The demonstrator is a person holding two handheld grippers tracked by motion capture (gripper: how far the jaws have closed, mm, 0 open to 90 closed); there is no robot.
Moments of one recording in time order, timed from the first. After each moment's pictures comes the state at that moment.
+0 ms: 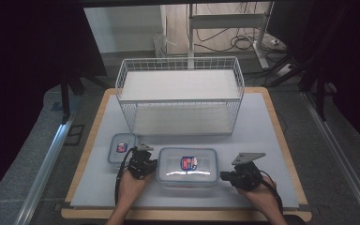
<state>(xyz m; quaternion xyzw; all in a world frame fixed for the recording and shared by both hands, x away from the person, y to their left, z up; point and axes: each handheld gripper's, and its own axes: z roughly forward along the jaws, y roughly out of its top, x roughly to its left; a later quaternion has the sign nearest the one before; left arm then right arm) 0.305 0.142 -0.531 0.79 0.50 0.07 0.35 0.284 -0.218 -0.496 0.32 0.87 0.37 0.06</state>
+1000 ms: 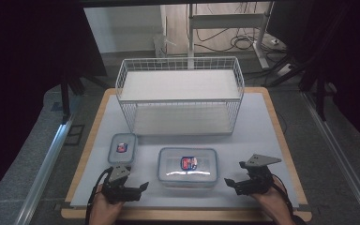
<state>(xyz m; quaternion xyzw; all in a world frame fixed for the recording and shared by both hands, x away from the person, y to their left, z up) 0.224 0.194 -0.526 0.80 0.43 0.17 0.39 0.280 -0.251 -0.503 0.34 0.84 0.40 0.11</state>
